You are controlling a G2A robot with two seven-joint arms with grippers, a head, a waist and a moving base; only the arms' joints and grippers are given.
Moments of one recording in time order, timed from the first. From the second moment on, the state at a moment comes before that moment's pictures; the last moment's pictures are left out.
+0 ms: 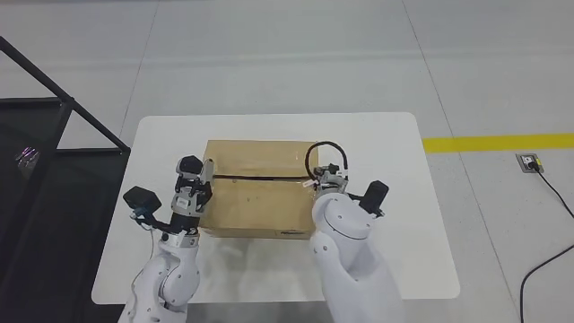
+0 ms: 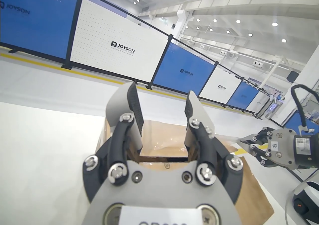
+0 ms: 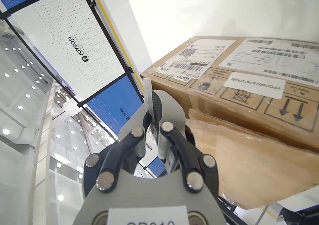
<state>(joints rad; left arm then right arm) 1.22 -1.34 -1.44 -1.49 1.00 -0.34 0.50 -0.97 -1.80 1.16 -1.65 0.57 0.66 -0.88</state>
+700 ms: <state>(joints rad) 1.30 -1.34 -1.42 -1.53 1.04 -0.40 0.64 -1.04 -1.80 1.23 -1.81 0.68 0.86 -0.87</state>
